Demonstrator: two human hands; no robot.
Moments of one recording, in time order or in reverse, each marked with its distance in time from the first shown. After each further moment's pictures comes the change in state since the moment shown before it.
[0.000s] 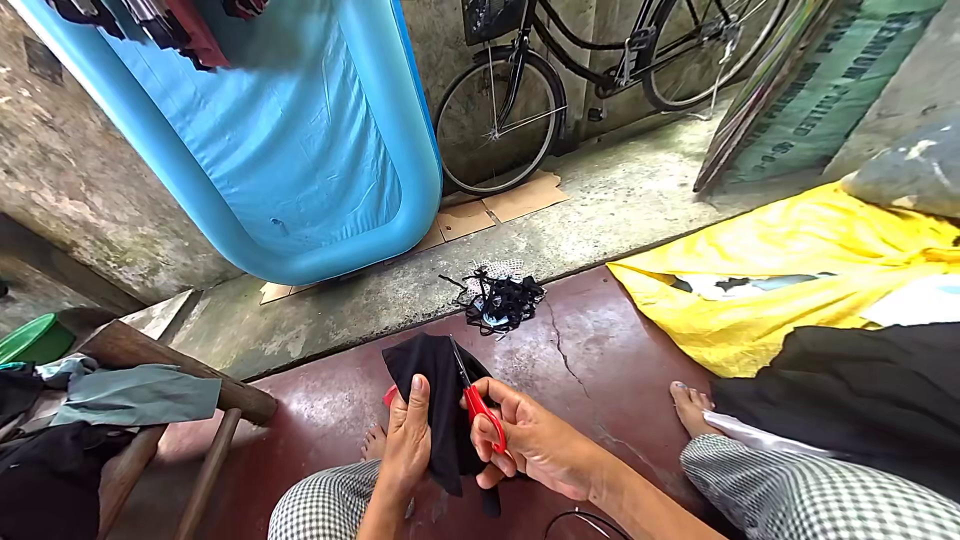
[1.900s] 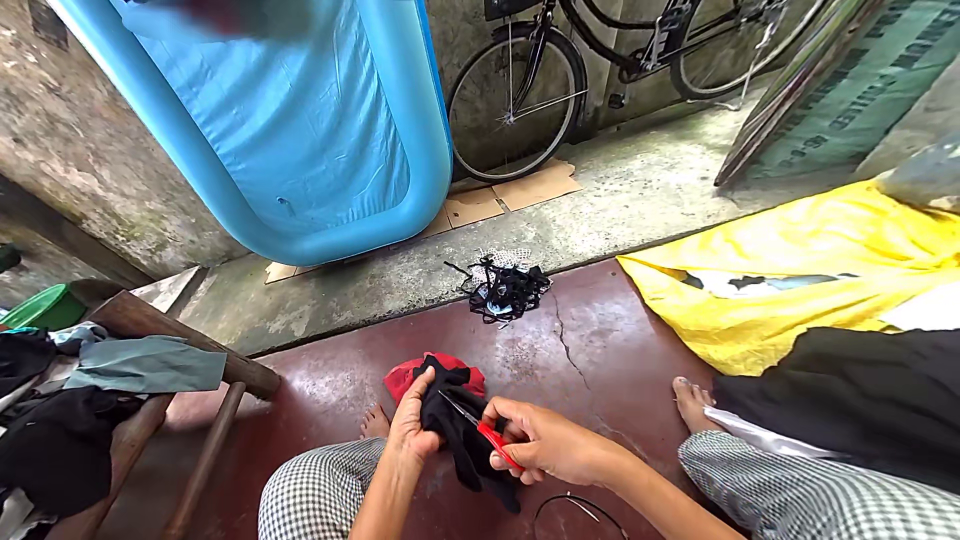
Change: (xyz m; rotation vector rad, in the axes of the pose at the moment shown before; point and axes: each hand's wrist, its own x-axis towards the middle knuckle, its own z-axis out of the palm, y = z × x) left_hand 0.014 -0.043 -0.019 -0.621 0.405 -0.713; right_hand -0.014 0.012 -0.035 -0.769 -0.017 0.382
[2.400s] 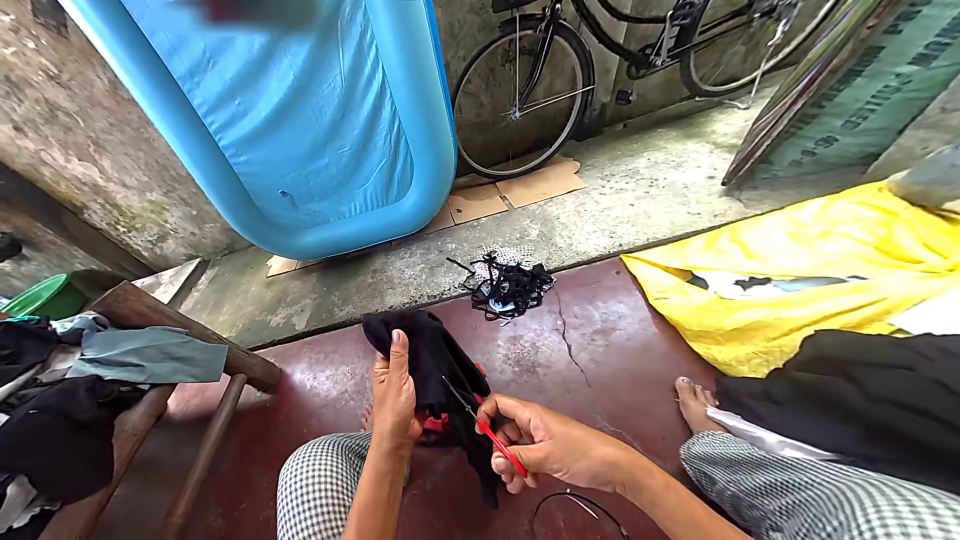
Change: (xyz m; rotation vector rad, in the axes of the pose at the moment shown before) left_hand -0.040 0.023 0.042 0.424 -0.140 0.778; right_hand -0.001 -0.002 0.005 0.291 -0.133 -0.218
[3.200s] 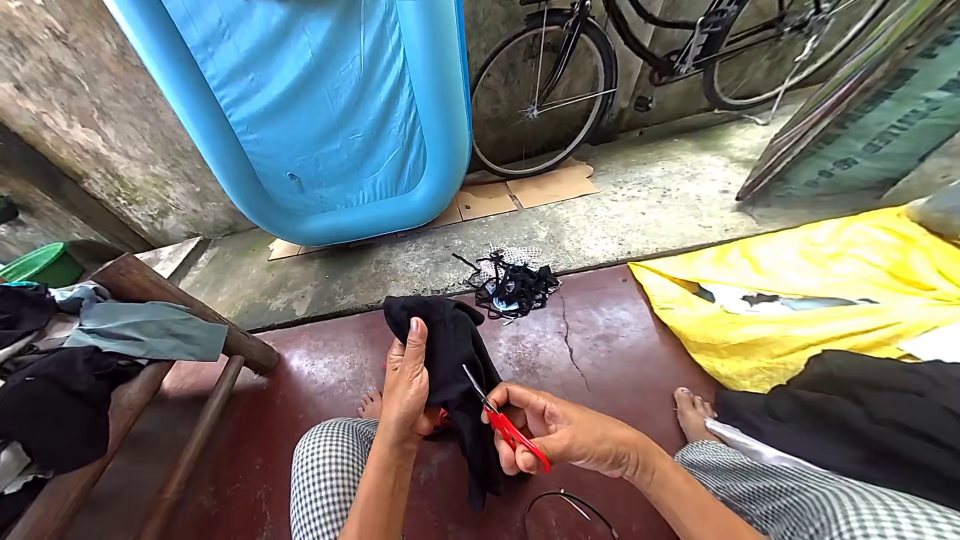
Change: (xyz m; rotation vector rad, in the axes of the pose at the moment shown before) left_hand -0.008 0.015 0.000 -0.052 -0.145 -0.117; right_hand 0.009 -0.008 -0.013 0.114 -0.187 -0.146
